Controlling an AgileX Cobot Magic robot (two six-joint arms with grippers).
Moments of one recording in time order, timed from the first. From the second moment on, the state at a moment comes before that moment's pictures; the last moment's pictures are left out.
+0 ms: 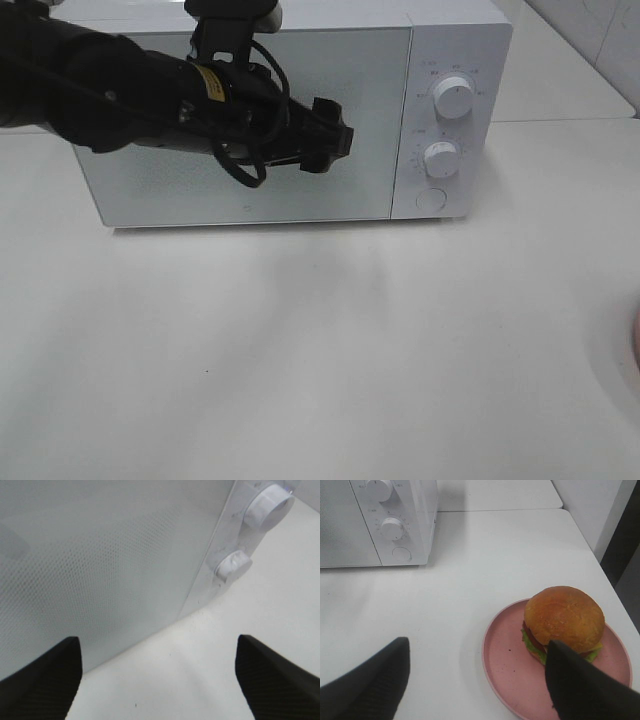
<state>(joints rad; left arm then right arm) -0.71 1.78 -1.11 -0.07 0.00 -0.10 0.03 0.00 -0.49 -0.09 0.97 0.08</state>
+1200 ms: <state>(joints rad) -0.55 1.46 -1.11 -0.02 0.98 -0.18 0.03 0.00 -0.49 -0.09 0.97 0.08</state>
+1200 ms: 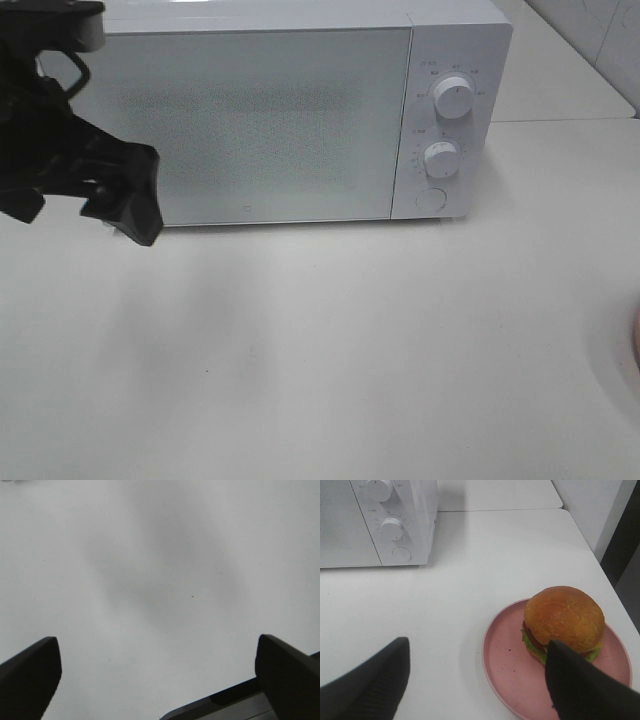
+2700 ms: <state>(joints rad) -0.23 0.46 -0.54 -0.05 1.06 -0.04 0.03 0.00 -0.49 -0.09 0.97 0.08</state>
